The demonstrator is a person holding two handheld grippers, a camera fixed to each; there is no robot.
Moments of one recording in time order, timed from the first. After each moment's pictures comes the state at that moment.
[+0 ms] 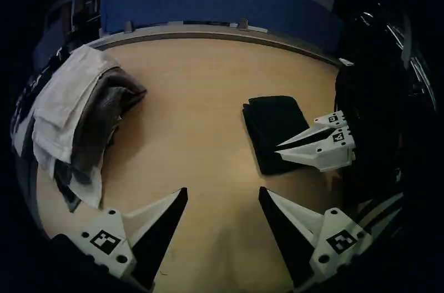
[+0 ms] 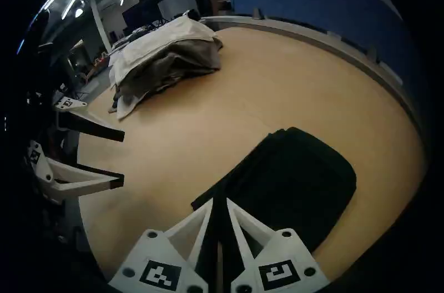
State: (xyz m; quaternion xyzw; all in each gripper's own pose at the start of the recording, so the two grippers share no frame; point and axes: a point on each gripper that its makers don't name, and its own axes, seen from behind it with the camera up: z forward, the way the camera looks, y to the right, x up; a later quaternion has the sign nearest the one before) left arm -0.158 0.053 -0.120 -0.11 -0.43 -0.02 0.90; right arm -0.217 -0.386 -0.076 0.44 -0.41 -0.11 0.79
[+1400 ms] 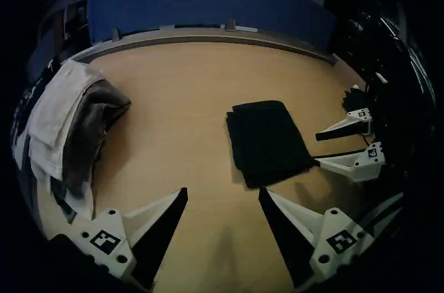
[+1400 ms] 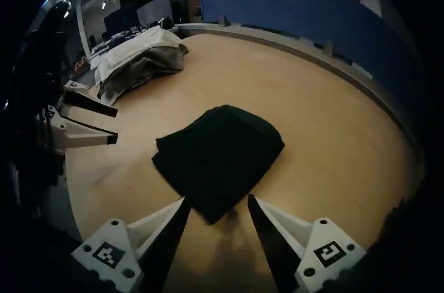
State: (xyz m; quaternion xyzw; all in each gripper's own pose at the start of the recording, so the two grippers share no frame) left arm -0.149 0.083 -0.107 -0.14 -0.42 0.00 0.90; right arm -0.199 -0.274 -0.076 0.36 -0.39 -0.13 0.83
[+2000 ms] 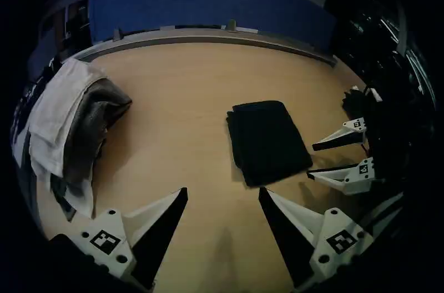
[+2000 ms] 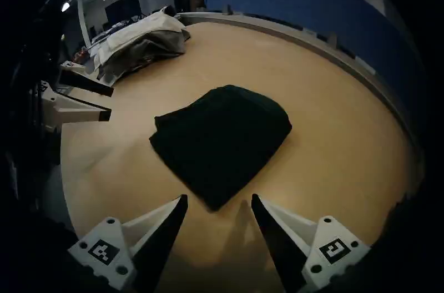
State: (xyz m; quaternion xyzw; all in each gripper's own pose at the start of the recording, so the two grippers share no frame) left arm -0.148 0.081 -0.110 -0.13 -0.42 0.00 0.90; right arm -0.223 -0.268 -0.093 0.36 -0.41 -0.15 0.82
